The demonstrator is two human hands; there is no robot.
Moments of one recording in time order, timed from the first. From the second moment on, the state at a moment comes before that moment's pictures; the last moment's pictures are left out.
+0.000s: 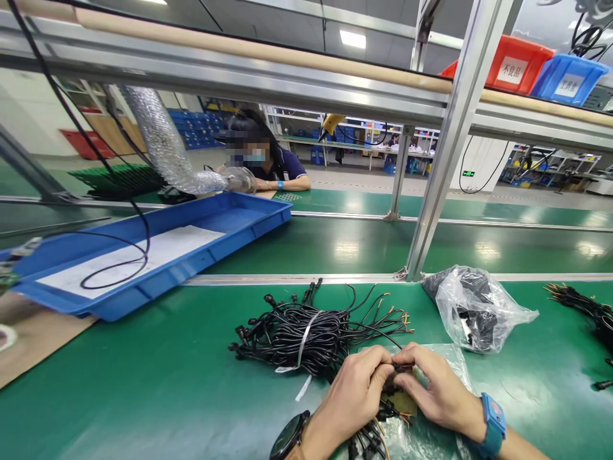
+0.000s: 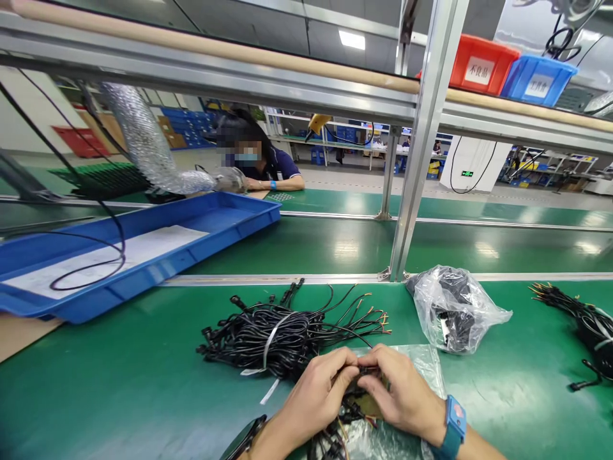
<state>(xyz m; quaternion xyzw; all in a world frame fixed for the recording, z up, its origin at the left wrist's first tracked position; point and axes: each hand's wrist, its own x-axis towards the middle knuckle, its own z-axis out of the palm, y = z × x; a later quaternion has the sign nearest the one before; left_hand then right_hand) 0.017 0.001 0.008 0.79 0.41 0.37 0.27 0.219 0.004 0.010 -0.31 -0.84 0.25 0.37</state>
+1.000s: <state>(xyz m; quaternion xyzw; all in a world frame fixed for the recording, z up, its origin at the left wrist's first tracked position) 0.020 0.004 -0.010 0.76 0.44 0.40 0.26 0.204 0.000 -0.020 -0.35 -0.81 0.26 0.41</state>
